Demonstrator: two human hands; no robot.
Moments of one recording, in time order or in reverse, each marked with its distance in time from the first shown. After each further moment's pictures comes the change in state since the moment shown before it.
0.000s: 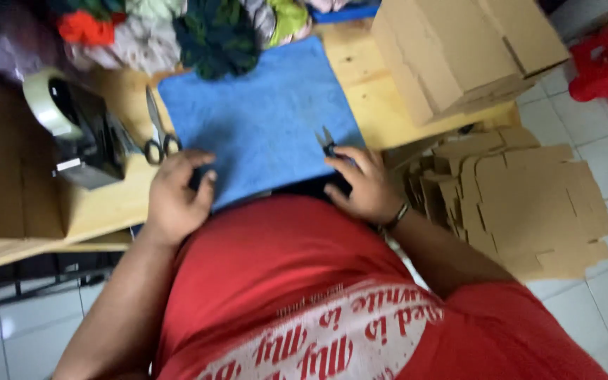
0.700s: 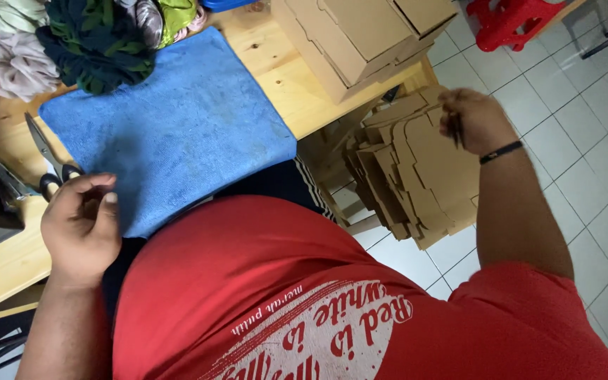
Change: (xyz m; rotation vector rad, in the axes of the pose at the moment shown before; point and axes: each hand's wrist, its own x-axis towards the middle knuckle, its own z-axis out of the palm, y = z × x) left_hand -0.017 0.002 -0.001 -0.148 -0.037 -0.201; right_hand -0.050 0.143 -0.232 0.600 0.044 1.314
